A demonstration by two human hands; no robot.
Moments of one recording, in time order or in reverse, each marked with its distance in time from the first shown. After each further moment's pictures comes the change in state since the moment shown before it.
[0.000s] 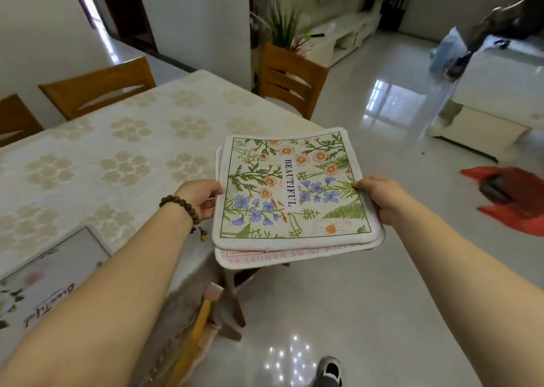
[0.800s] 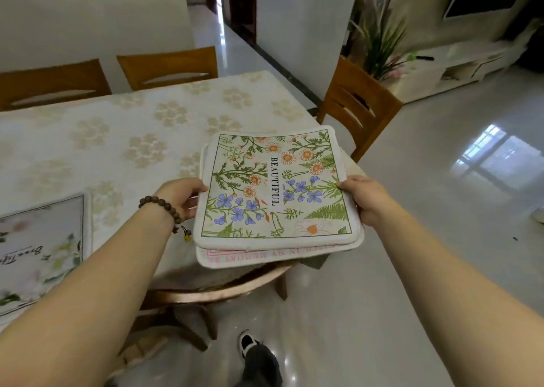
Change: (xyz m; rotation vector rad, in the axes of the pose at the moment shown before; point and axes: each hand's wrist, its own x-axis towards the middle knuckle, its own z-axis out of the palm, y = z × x) left_hand 0.070 0.027 0.060 -0.330 0.331 -0.011; right_hand 0.199 -0.110 0.030 -0.192 -0.392 -0.043
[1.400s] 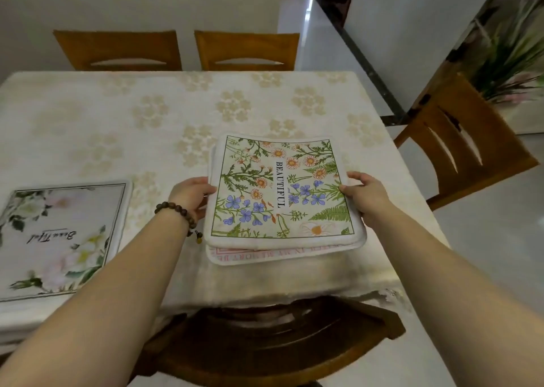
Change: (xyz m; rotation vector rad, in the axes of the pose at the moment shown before) left_hand 0.105 0.038 -0.054 -0.158 0.322 0.060; right_hand 0.182 -0.057 0.150 -0.234 -0.193 -0.084
